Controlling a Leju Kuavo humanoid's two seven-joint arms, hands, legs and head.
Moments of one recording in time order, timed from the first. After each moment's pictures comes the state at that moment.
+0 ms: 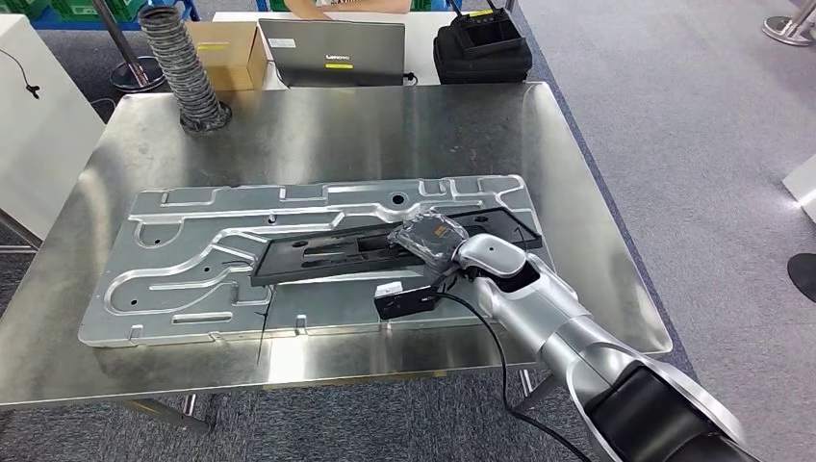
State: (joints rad) left arm -0.09 -0.01 1.24 -0.22 -1.03 -0.06 -0.33; right arm -0.90 0.03 0.80 -0.66 1.11 -0.04 -0.40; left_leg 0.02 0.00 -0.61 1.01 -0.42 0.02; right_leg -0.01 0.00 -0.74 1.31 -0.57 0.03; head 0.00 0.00
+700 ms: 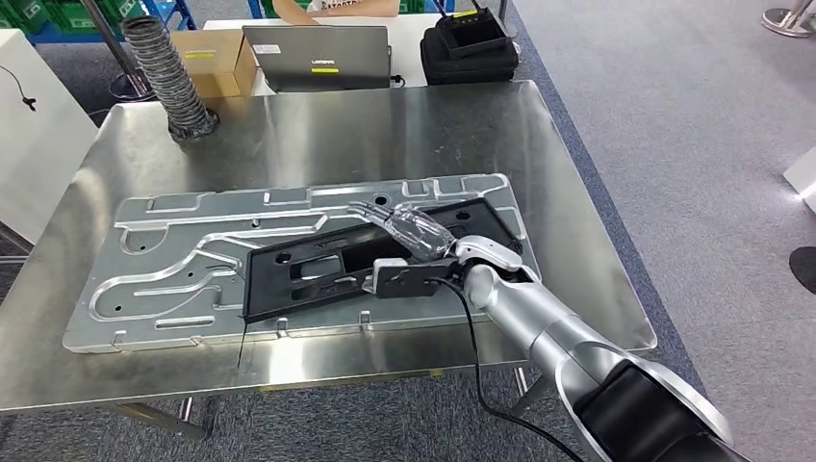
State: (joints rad) left arm -0.09 -0.02 1.24 -0.22 -1.04 -0.05 -0.33; right arm -0.90 0.07 0.75 -0.64 0.62 0.03 -0.61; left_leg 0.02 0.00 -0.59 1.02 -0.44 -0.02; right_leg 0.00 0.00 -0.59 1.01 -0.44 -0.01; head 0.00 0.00
